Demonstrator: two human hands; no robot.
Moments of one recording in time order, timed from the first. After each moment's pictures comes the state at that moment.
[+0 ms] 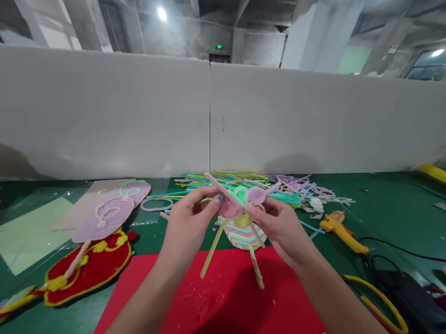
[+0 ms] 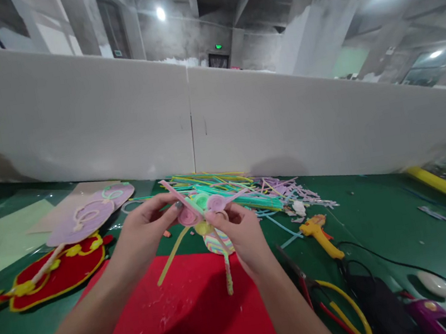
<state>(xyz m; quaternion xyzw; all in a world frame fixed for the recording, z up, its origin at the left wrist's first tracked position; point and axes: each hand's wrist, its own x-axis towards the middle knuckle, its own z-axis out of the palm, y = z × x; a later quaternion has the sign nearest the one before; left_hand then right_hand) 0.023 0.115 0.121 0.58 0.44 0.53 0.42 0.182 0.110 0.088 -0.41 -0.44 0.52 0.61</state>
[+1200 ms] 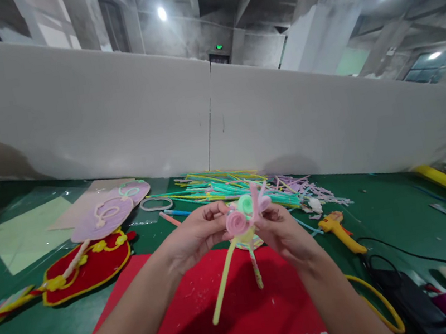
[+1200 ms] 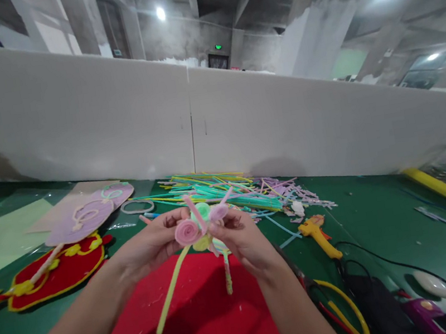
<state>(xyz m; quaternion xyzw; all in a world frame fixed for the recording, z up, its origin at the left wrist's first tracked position) 0.020 0.123 0.101 0.41 0.28 0.39 0.78 0.189 0.105 0.085 -0.31 -0.45 0.63 0.55</state>
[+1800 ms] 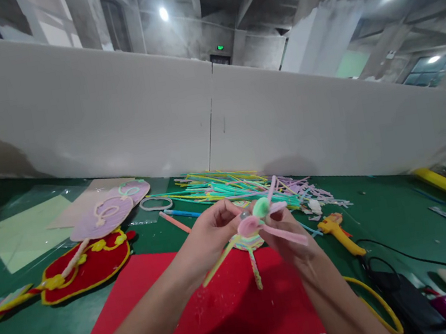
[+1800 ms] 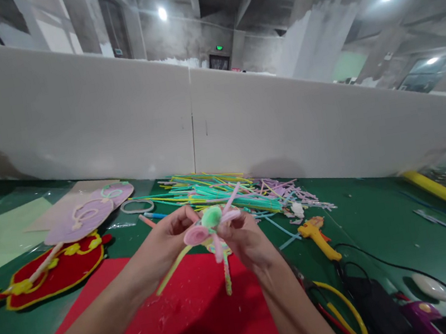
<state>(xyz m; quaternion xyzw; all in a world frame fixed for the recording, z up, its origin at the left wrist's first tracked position) 0.041 0.104 0.107 0.55 0.27 0.46 0.65 0.195 0.107 0.085 -0.29 -0.45 0.63 0.56</state>
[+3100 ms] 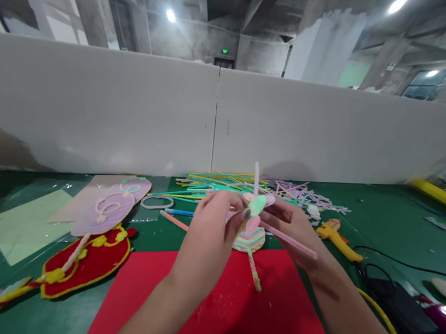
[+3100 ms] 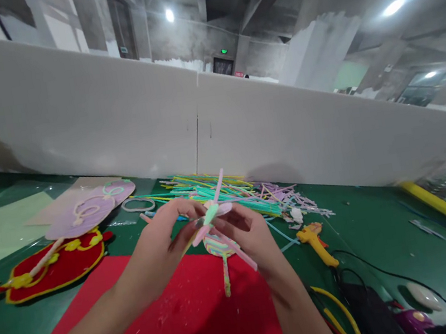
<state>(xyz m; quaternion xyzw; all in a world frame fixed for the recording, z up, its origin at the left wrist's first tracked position) 0.031 0.091 0.124 0.79 0.36 0.46 0.18 0.197 0.096 0.109 -0.36 -0.57 0.52 0.53</state>
